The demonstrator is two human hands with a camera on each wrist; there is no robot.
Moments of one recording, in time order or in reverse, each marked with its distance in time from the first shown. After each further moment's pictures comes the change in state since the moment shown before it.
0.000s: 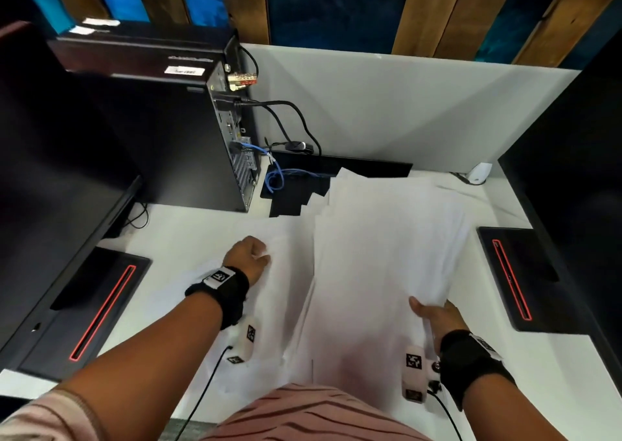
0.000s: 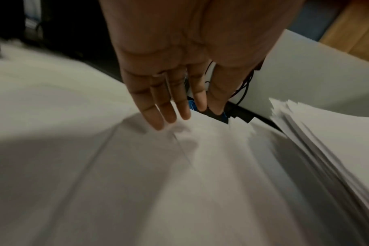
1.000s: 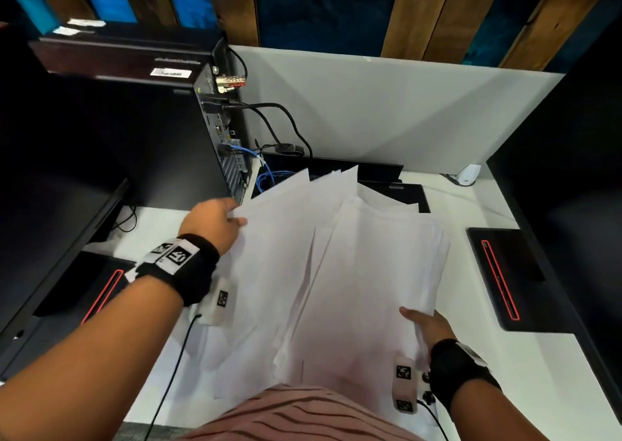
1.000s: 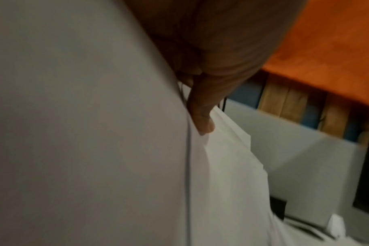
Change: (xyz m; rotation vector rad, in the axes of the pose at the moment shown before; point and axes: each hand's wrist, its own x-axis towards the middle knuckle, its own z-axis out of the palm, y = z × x) left_hand -0.026 0.079 -0.083 0.345 0.170 0.169; right_hand 0.021 0.028 -0.008 -0.026 -0.011 0.095
